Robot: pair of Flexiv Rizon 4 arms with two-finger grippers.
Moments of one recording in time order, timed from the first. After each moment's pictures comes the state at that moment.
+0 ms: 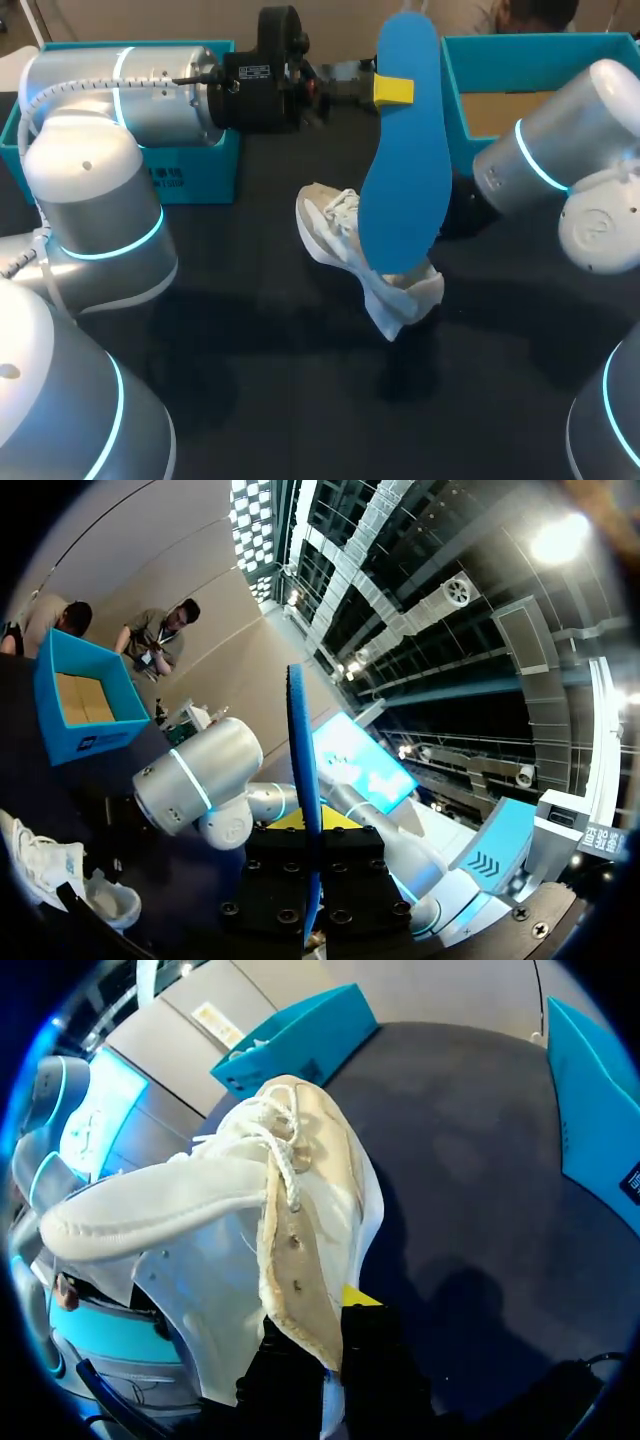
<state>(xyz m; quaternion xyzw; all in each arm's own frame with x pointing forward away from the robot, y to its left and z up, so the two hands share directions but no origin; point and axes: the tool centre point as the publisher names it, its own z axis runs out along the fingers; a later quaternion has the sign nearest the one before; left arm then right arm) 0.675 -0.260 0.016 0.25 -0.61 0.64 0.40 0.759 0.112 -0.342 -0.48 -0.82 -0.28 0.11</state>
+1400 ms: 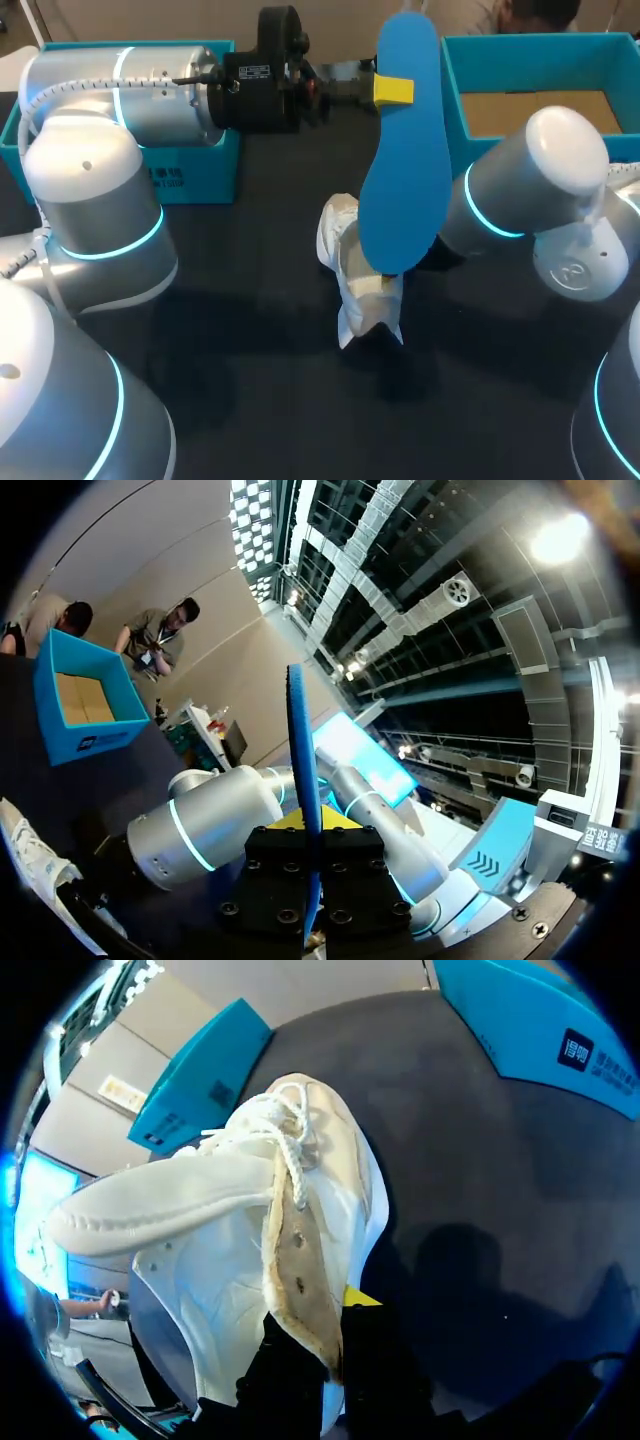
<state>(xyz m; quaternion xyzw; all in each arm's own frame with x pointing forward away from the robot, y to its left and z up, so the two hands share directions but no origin) 0.675 -0.260 0.016 0.25 -0.61 0.64 0.40 0.743 0.133 -0.377 -0.68 -0.70 -0.23 0.06</state>
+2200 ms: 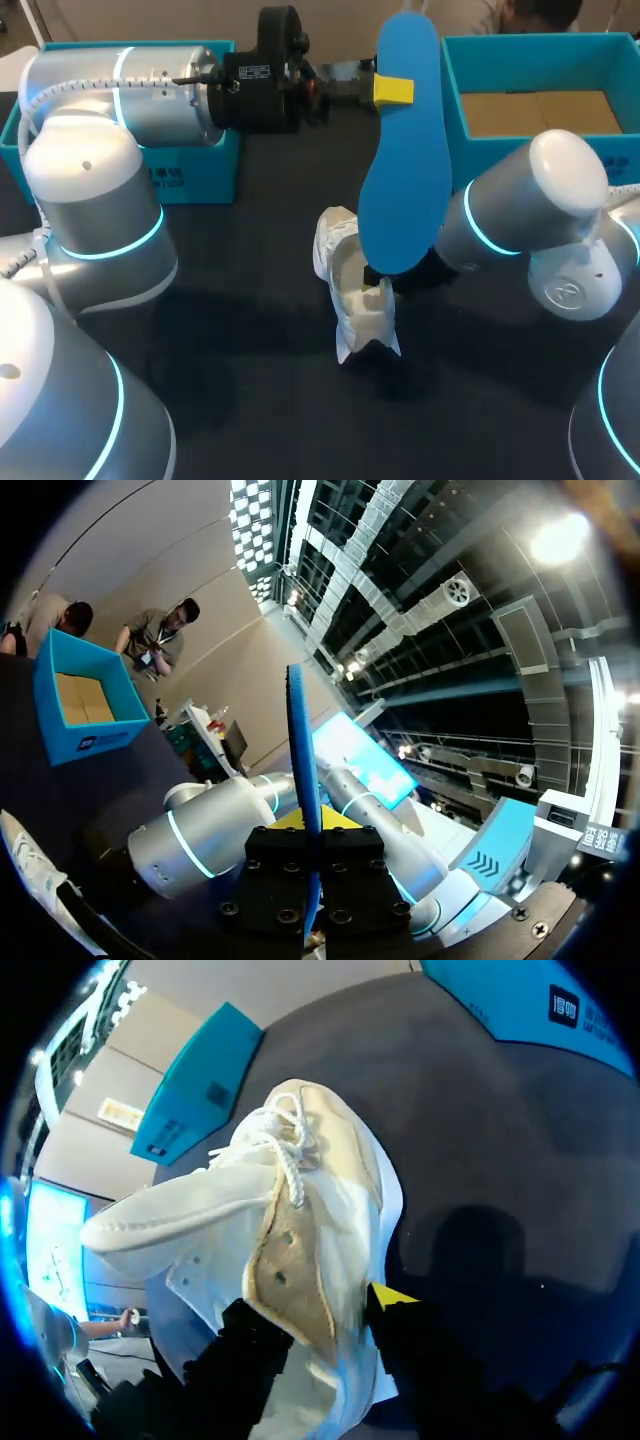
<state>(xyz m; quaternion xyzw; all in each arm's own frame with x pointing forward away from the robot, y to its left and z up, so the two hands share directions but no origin) 0.675 -0.260 0.016 0.25 -0.61 0.64 0.40 0.729 0.151 -0.381 -0.70 -0.66 -0.25 0.11</state>
